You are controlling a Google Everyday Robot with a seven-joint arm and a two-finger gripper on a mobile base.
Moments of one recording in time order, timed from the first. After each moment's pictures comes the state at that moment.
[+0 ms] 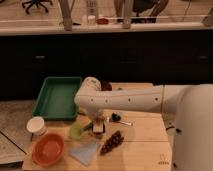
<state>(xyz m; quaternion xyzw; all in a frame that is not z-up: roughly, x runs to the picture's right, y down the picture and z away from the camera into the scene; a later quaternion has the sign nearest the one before) -0.043 0.161 0.772 -0.22 -0.18 -0.69 0.66</state>
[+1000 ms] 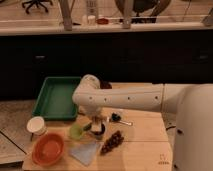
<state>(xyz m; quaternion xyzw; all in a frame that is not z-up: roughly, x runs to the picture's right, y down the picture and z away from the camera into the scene) -0.053 0.151 0.760 -0.22 -0.19 -0.68 0.67</state>
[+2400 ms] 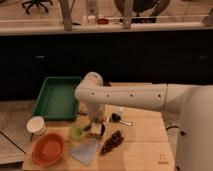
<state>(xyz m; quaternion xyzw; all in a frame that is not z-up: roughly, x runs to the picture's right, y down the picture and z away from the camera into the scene) -0.034 0.163 0.745 -0.27 -0.21 -0.64 0.69</state>
